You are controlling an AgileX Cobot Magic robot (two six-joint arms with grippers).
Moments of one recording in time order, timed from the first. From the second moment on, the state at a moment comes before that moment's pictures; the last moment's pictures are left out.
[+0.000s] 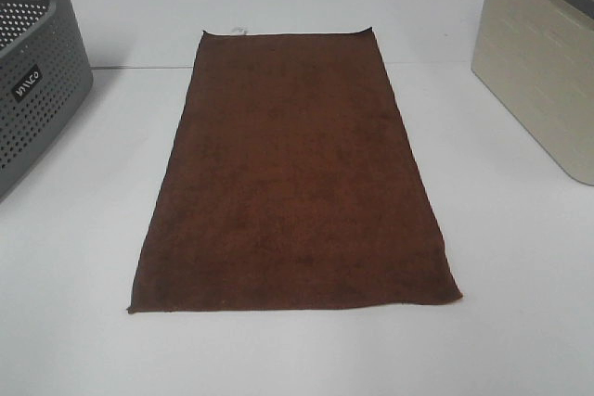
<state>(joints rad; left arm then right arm) 0.00 0.00 -0.51 -0.14 1.06 0.14 -0.01 -0.01 -0.50 -0.03 1.07 0.04</state>
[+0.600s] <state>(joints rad) 0.00 0.00 -0.51 -0.14 1.06 0.14 -0.01 -0.01 -0.50 -0.03 1.07 0.04</state>
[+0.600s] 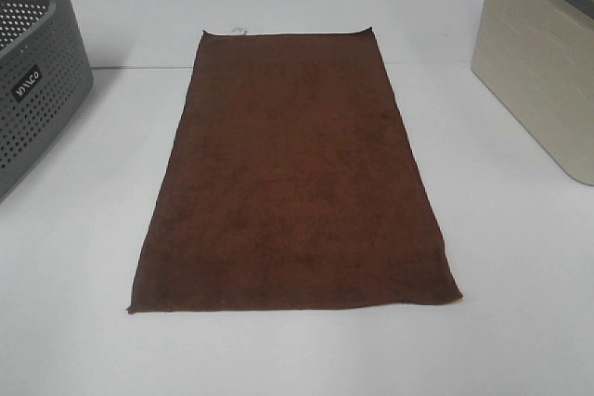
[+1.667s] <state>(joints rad) 0.00 0.00 -0.51 -0.14 1.06 0.14 -0.01 -0.01 -0.50 -0.03 1.07 0.04</state>
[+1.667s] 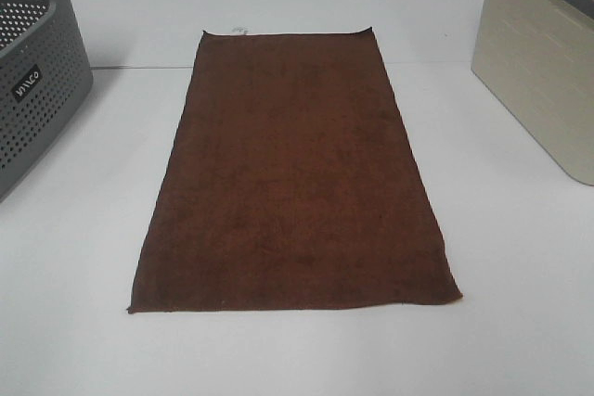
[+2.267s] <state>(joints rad) 0.00 0.00 -0.51 -0.14 1.06 0.14 -0.01 -0.01 -0.50 -0.03 1.07 0.04</state>
